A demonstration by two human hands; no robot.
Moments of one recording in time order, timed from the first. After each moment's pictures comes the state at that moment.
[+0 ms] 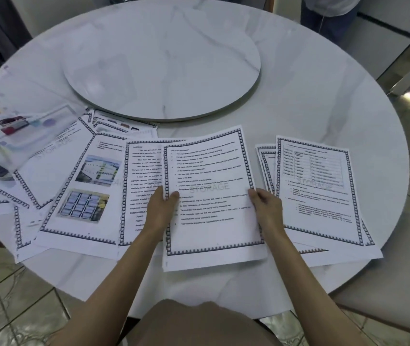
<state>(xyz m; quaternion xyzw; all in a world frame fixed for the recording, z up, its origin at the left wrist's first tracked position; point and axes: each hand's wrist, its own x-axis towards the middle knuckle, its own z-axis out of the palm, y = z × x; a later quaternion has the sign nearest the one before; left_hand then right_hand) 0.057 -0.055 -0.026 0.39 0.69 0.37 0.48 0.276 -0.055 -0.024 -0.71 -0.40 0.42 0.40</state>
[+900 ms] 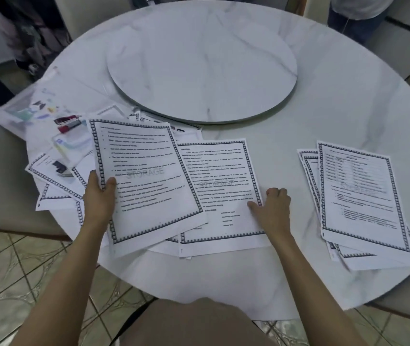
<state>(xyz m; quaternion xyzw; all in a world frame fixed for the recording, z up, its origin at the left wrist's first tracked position) -0.156 -0.065 0.000 0.38 0.75 0.45 0.30 0.176 -0.049 -0.031 -0.79 -0.57 0.18 0.13</state>
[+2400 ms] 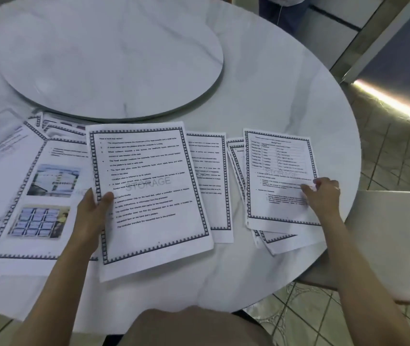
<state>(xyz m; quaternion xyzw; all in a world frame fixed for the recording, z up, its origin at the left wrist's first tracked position) 0.004 -0.052 -0.018 0.36 0.69 0.43 0.46 0.455 -0.049 -0.018 -0.88 -0.41 0.14 0.21</state>
